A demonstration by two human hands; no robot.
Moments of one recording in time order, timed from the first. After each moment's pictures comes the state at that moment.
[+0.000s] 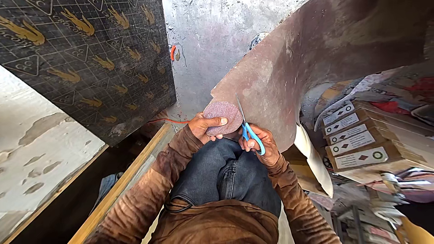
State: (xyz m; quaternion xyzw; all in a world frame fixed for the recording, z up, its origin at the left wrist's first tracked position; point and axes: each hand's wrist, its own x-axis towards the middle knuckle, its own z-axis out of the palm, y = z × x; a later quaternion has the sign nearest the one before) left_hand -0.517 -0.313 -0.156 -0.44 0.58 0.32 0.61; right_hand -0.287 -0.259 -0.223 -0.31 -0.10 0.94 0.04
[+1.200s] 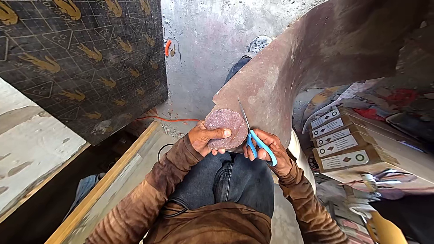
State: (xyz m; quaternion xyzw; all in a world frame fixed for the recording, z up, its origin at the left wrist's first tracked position) left_hand -0.511 -0.325 -0.139 -0.42 0.51 0.39 0.63; right_hand -0.290 -0.221 -0.210 -0.26 -0.16 0.95 -0.04
